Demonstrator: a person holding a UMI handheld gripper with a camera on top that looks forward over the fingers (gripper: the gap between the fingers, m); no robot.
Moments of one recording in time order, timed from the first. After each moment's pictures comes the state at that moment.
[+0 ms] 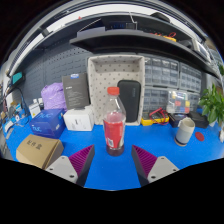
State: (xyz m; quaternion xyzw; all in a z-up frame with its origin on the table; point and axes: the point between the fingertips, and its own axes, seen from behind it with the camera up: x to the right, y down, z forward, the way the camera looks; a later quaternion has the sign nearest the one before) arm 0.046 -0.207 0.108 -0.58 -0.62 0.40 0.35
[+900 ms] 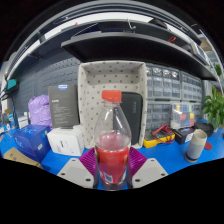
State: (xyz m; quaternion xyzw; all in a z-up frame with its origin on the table) arm -0.091 -0.237 0.097 -0.54 -0.54 0.46 0.45
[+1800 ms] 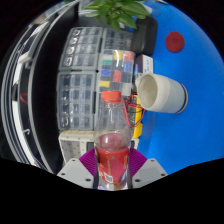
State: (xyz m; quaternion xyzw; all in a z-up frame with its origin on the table) arm -0.084 -0.066 0.159 -0.77 -0.10 0.63 -0.05
